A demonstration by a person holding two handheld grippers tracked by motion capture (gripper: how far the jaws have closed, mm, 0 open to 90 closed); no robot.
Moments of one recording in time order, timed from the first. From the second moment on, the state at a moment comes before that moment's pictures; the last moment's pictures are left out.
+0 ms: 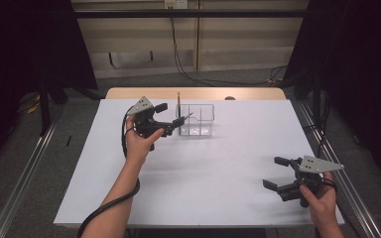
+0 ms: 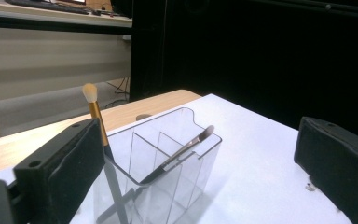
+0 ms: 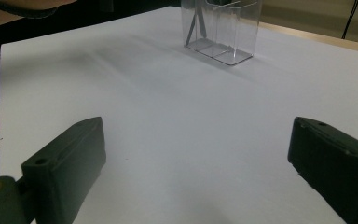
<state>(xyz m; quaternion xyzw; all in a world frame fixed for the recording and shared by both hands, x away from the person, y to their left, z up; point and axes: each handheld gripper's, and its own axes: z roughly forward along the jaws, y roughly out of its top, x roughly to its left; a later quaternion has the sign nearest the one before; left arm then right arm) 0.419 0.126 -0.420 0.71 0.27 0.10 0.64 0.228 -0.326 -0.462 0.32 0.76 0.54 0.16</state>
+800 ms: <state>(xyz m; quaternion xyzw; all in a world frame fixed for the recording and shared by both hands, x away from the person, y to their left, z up) 0.391 0.151 -0.423 0.72 0.24 0.11 0.64 0.225 -0.331 -0.462 0.34 0.75 0.54 0.18</state>
